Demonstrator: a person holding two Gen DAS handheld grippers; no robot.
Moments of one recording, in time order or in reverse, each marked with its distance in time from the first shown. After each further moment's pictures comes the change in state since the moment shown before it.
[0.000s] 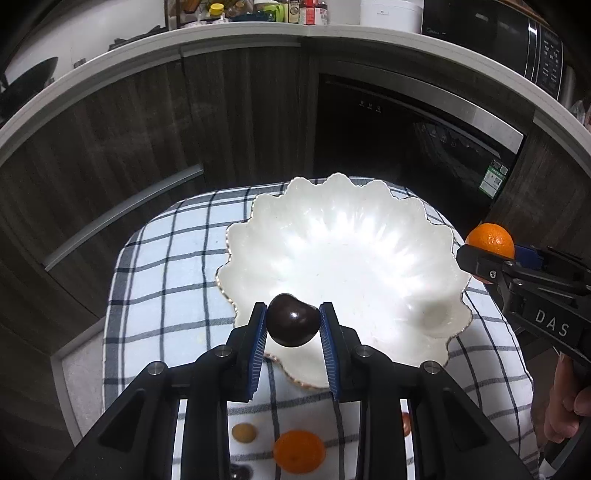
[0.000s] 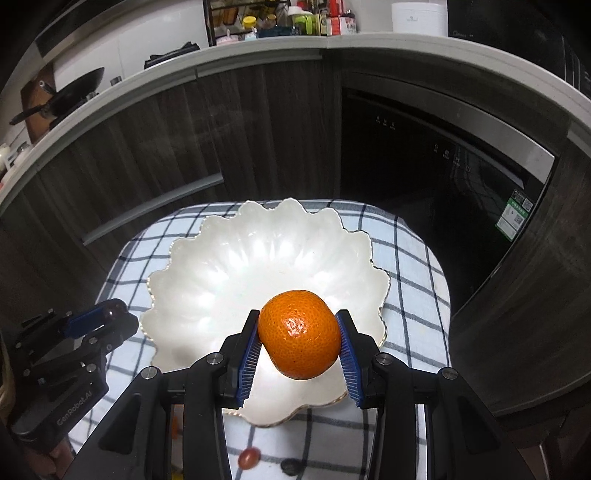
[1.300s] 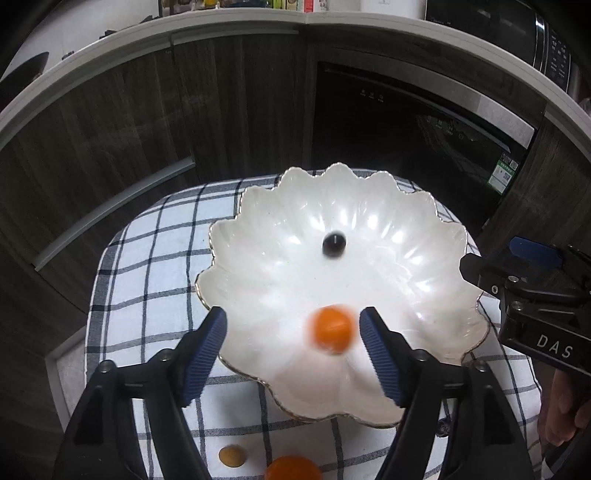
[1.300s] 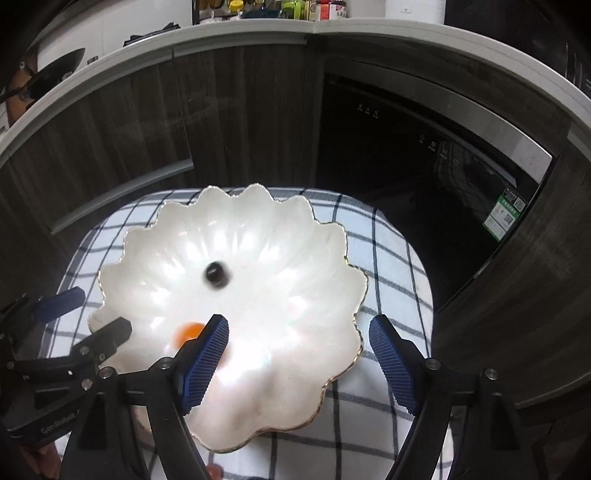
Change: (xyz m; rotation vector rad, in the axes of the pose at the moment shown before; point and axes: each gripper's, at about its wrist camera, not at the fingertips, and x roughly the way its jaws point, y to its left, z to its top) left arm 0.030 -0.004 0.006 0.002 0.021 -0.002; right arm 0.029 -0.010 0.002 -0.021 0.026 -0.110
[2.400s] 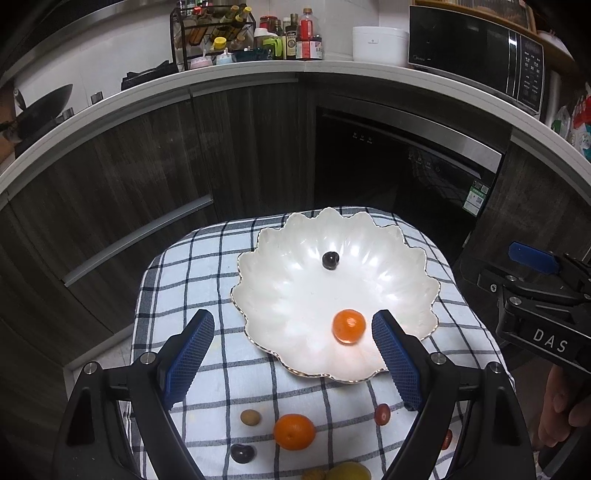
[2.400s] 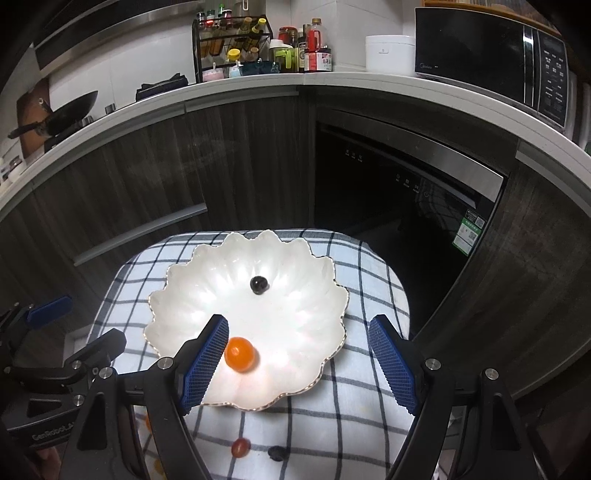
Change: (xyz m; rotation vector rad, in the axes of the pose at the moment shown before) left arm -0.102 -0.007 -0.007 0.014 -0.116 0.031; right arm -0.095 0.000 -0.011 0.055 -0.139 0.017
